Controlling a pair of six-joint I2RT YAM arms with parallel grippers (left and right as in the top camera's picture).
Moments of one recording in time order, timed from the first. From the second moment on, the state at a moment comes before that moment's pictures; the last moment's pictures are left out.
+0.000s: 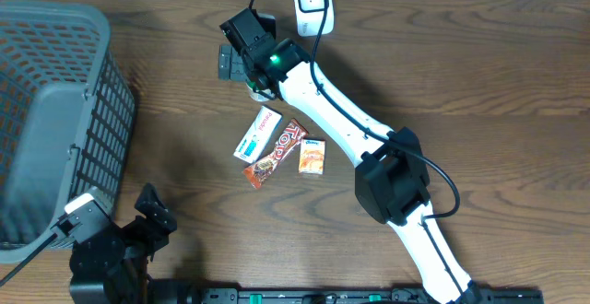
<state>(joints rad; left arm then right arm) 0.01 0.29 0.78 -1.02 -0.24 -0.49 0.72 2.43 2.29 -0.78 0.13 0.73</state>
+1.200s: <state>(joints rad) 0.01 0.29 0.78 -1.02 -0.24 -0.49 0.70 2.56 2.29 -0.77 0.15 0.77</state>
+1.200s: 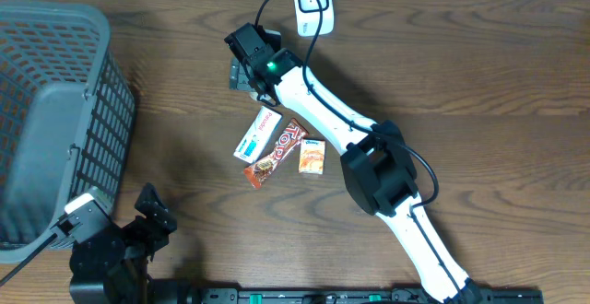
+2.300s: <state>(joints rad) 0.01 0.29 0.78 -1.02 -0.24 -0.49 0.55 2.52 2.31 -1.18 0.23 0.63</state>
